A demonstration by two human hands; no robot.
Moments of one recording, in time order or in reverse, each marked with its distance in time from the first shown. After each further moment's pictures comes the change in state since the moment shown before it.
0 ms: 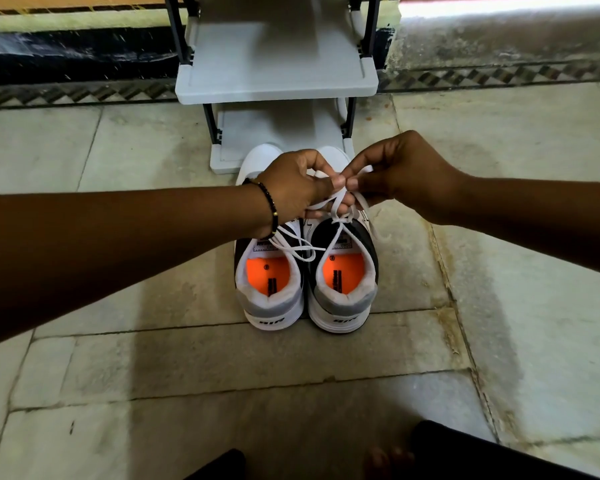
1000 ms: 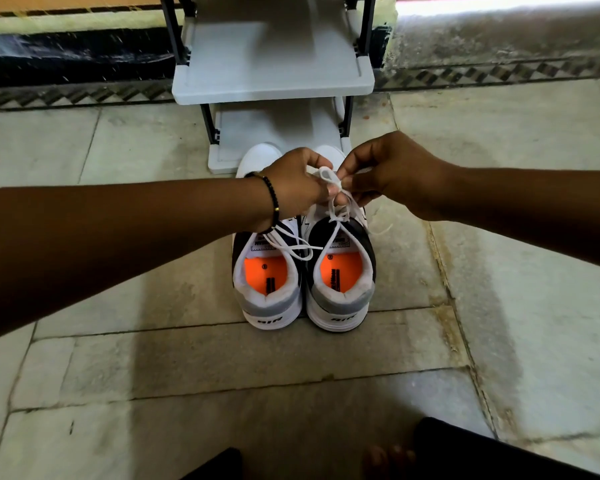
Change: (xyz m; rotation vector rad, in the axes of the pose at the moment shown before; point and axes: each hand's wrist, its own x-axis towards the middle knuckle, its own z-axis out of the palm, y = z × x) left_hand 0.002 0.007 0.003 0.249 0.010 -0.034; right_hand 0.007 -0.004 0.004 -0.116 -0.025 0.073
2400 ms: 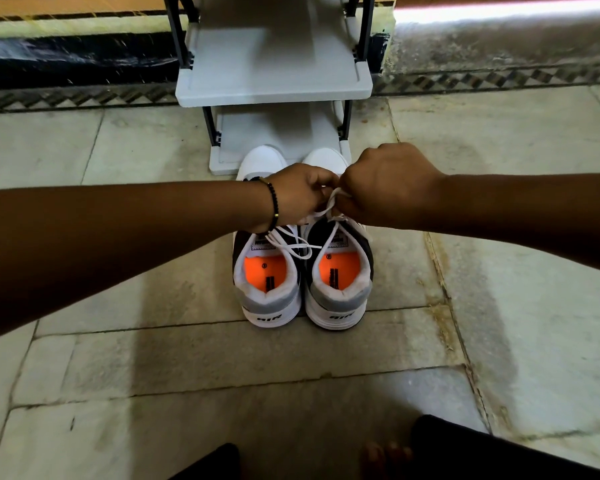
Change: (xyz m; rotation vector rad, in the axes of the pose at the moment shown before) left_hand 0.001 -0.002 0.004 0.289 -0.084 0.057; right_hand -0.017 -0.019 0.010 -1.352 0.020 -0.385
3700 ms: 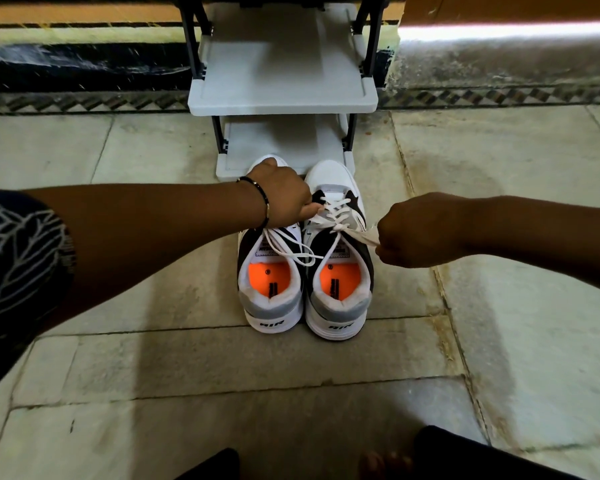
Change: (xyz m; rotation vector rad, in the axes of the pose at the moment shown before) left_hand 0.025 -0.035 -0.024 1.269 0.059 0.292; right_hand -0.028 0.007 -0.003 0.027 -0.531 -0.082
